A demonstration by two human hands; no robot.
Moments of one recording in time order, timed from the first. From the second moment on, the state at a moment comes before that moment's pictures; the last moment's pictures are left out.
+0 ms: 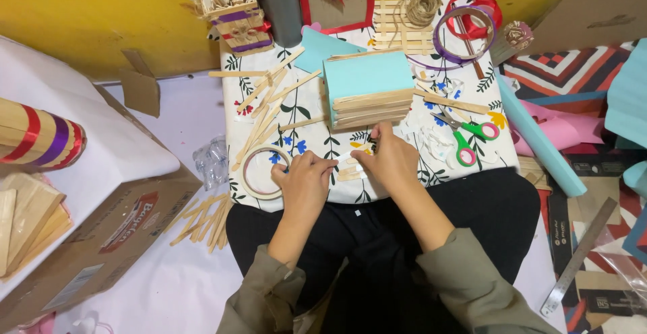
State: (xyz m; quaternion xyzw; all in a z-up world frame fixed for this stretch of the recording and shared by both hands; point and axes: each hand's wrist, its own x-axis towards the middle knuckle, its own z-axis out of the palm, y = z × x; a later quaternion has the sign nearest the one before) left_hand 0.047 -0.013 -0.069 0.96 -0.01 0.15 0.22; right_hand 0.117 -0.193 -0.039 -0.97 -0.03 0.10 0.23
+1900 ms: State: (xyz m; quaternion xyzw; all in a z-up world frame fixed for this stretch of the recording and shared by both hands) left_hand 0.005 -0.070 0.007 0.65 0.09 -0.24 0.72; right_hand 0.046 -0.302 -0.010 -0.68 -0.23 0.14 0.68
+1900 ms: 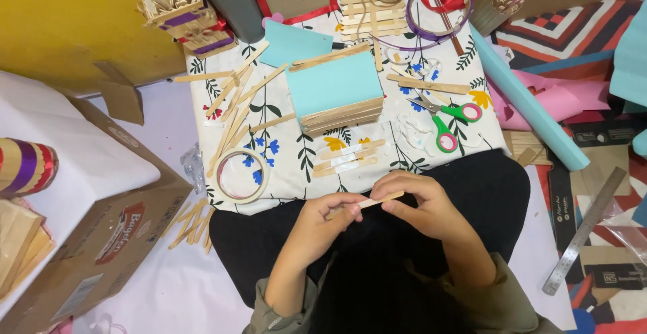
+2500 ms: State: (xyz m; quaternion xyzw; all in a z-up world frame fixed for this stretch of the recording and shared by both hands) left_hand -0.023 -0.102 -0.021 0.60 0.07 -0.13 0.79; right_hand 0.012 -0.291 -0.025 -0.68 -0.13 0.09 0.71
